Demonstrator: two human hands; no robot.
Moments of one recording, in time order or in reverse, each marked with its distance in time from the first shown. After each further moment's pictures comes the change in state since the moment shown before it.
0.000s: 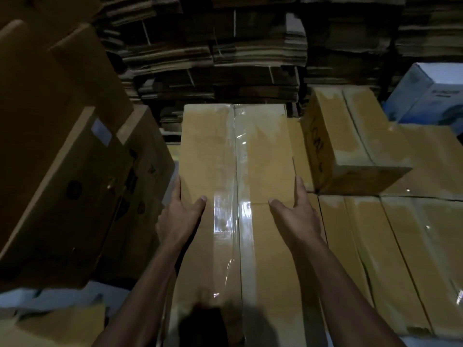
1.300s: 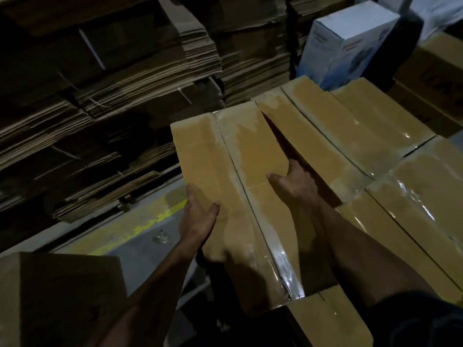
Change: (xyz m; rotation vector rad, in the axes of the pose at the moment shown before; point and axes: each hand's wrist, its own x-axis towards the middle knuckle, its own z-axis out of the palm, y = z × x) left_hand 0.438 0.219 0.213 0.055 -0.606 0.348; right_hand 0.439 -0.105 0.013 -0.106 0.287 0.439
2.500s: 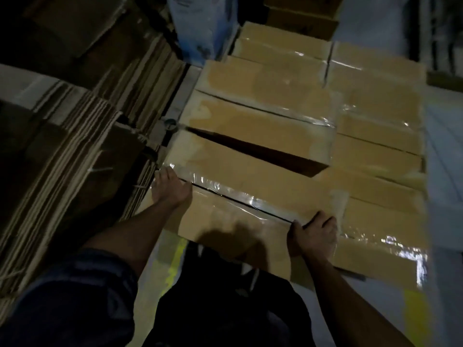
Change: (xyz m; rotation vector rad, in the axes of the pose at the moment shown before) left_hand 0.304 0.141 0.022 0.955 -0.411 0.559; right_hand -0.027 0.012 0.120 0.141 0.422 0.970
